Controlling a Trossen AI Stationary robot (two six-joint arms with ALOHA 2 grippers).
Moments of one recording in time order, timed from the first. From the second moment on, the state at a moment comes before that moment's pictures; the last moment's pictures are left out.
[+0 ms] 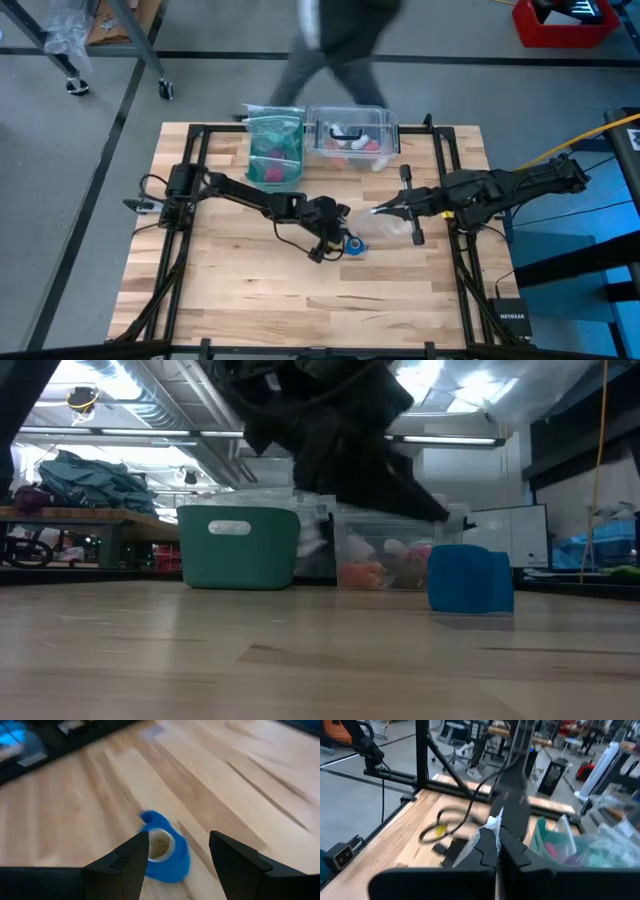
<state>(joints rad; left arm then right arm) -0.07 1.97 1.26 0.14 0.25 0.43 0.26 0.87 0.86 -0.19 0.12 -0.16</state>
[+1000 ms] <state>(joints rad) -0.07 2.06 1.26 0.19 0.21 0.42 0.26 0.85 0.86 -0.18 0.12 -0.17</state>
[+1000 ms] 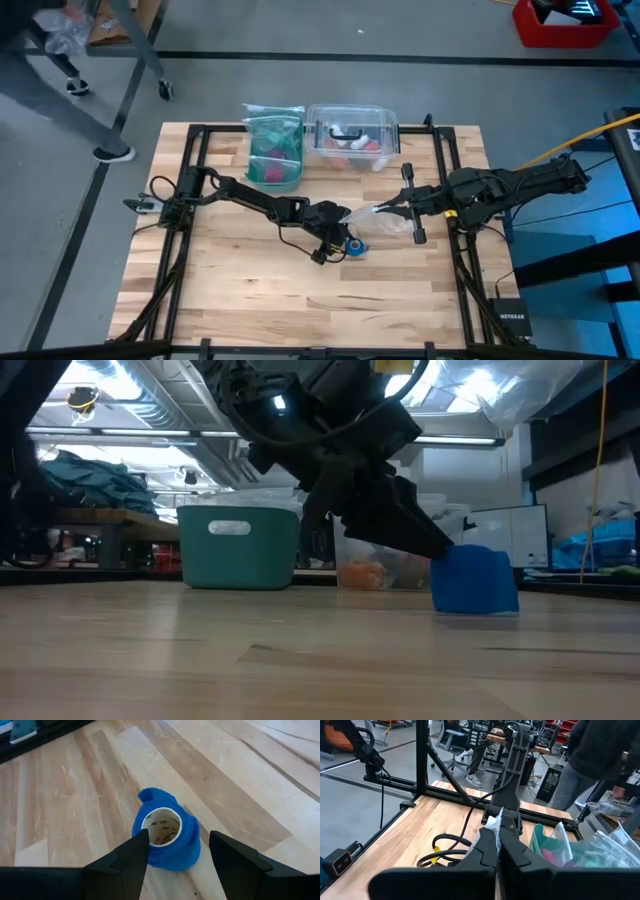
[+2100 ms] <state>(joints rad) -0.07 2.07 1.43 -0.06 0.21 0.51 0.26 0.85 0.86 -0.18 0.12 -0.17</state>
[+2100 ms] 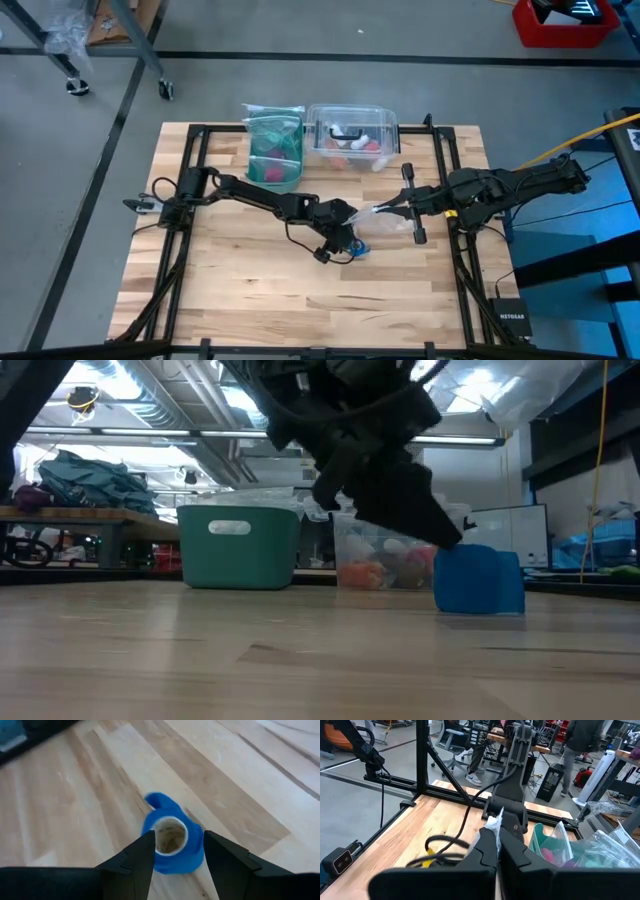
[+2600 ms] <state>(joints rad) -0.07 2.14 1.48 -0.07 0.25 0.48 0.26 0.85 0.86 -0.18 0.12 -0.17</state>
